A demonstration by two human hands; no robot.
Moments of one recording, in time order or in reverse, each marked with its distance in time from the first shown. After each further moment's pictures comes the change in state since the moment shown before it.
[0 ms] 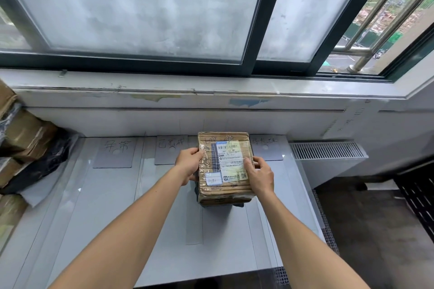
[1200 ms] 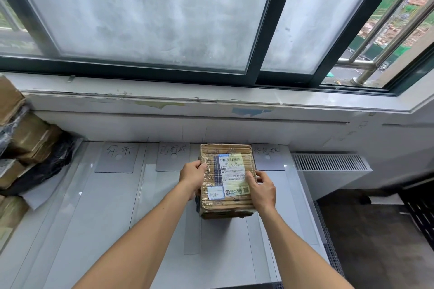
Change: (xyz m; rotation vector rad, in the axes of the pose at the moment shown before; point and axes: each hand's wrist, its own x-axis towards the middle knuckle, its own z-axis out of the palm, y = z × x) left_hand -0.010 -0.010 0.015 0.028 0.118 0.035; right_hand -0.007 0.007 -0.001 0.009 0.008 0.025
